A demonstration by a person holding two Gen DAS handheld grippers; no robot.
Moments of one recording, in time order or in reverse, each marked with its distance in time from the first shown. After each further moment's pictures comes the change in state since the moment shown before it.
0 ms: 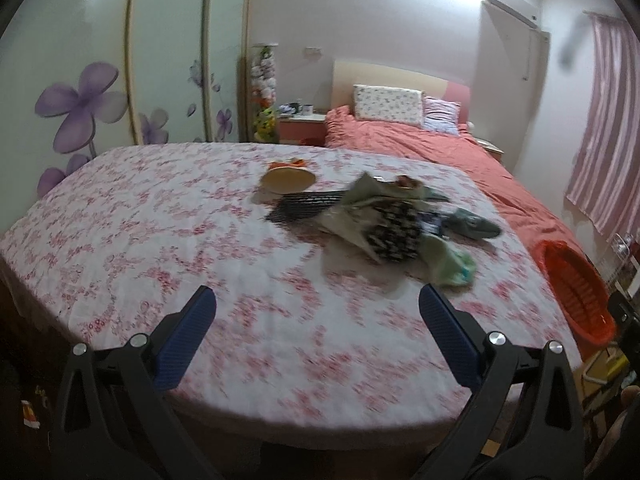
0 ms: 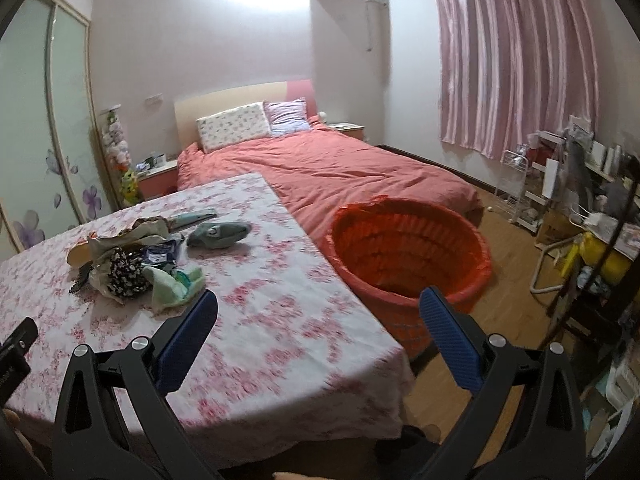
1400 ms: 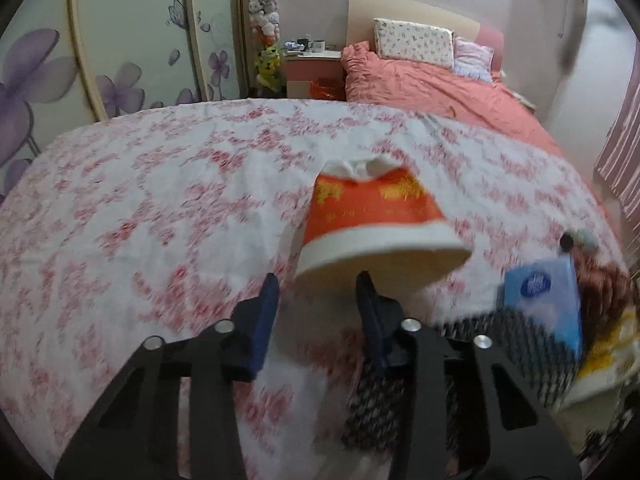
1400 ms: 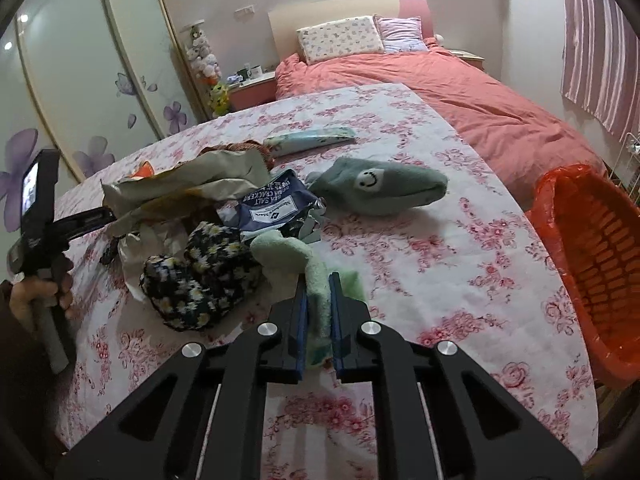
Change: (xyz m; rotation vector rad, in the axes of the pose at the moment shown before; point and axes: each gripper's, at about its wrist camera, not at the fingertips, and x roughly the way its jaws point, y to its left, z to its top) left arm 0.296 0.076 0.126 0.011 0.243 -0.003; right arm 0.144 0.092 0.017 -0.120 0.308 0.339
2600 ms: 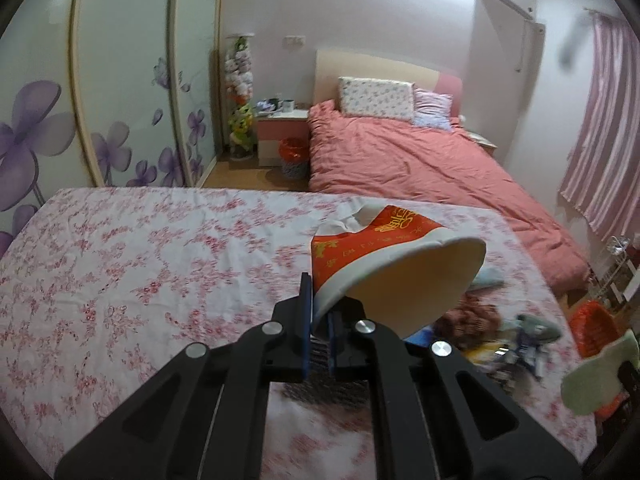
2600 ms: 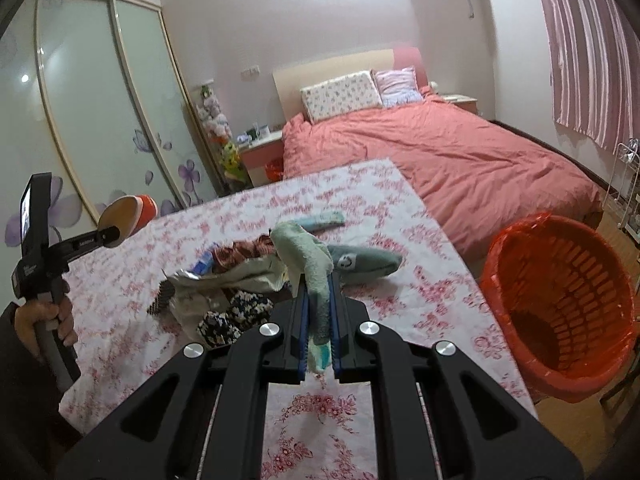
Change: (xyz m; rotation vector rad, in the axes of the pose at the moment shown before) left arm -0.142 -0.036 0.013 0.050 -0.198 -0.107; right arm -0.091 -0.021 0.019 0.040 -0.231 0.046
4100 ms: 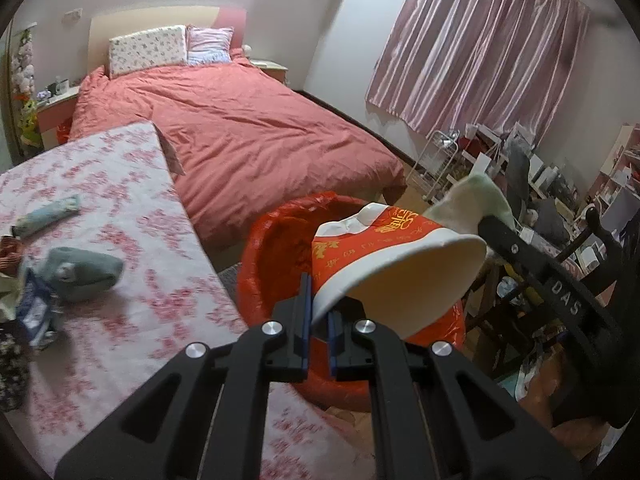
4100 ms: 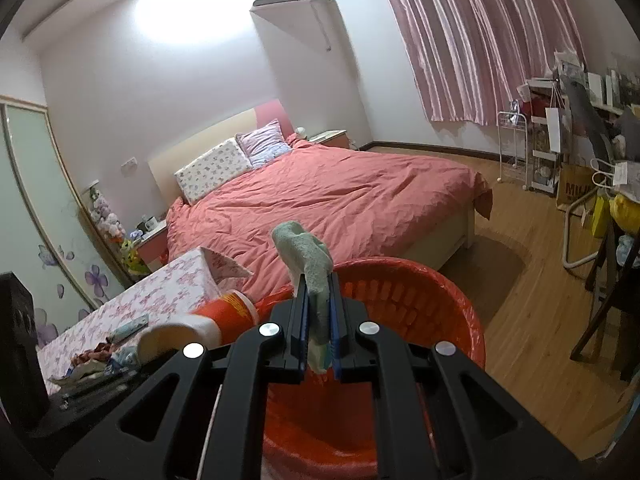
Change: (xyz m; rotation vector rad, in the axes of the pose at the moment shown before) left arm 0.011 -0.394 -0.120 0.297 0.239 -0.644; right arm -0.035 -0.210 0.003 0.296 -0.207 -0.320
